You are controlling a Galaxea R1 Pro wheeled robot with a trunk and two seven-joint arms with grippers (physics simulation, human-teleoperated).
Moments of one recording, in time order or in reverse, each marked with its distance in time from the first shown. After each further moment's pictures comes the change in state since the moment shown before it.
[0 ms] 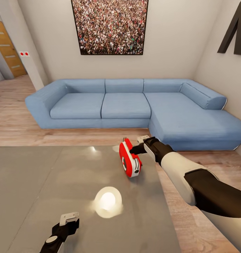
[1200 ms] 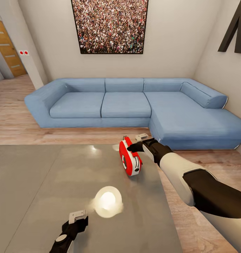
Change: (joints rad) left arm 0.001 -0.085 0.007 -0.025 -0.009 -0.011 0.005; right arm 0.001 0.013 -0.004 0.017 -0.008 -0.150 0.005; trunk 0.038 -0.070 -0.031
